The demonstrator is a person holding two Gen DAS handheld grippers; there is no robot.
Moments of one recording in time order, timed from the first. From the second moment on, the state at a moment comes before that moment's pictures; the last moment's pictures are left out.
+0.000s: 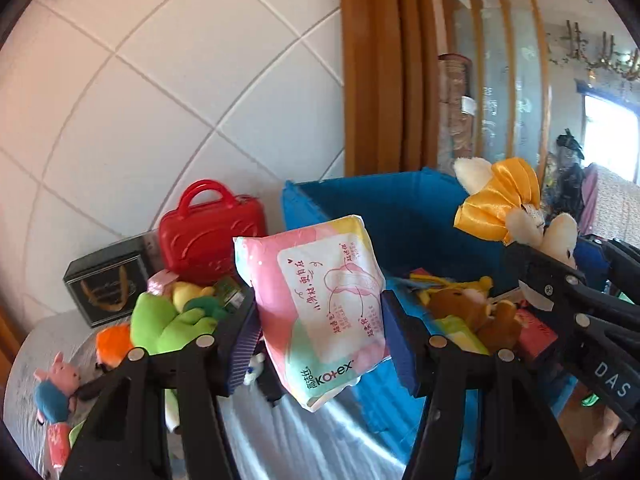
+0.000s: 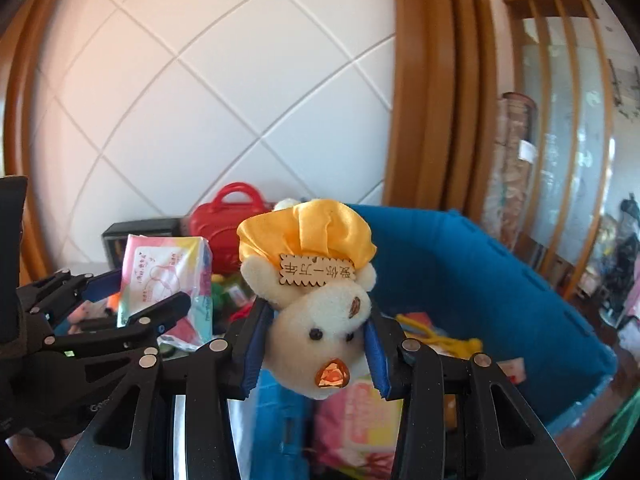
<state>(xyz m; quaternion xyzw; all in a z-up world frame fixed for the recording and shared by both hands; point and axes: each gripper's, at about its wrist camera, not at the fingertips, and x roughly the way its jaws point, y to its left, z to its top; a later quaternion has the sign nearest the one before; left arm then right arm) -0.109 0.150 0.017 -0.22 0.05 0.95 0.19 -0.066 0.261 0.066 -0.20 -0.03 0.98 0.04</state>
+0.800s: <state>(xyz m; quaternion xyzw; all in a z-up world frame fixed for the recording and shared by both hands) -0.097 0.225 0.039 -0.22 0.07 0.94 0.23 -0.051 0.403 0.056 -0.24 0.01 0.95 0.21</state>
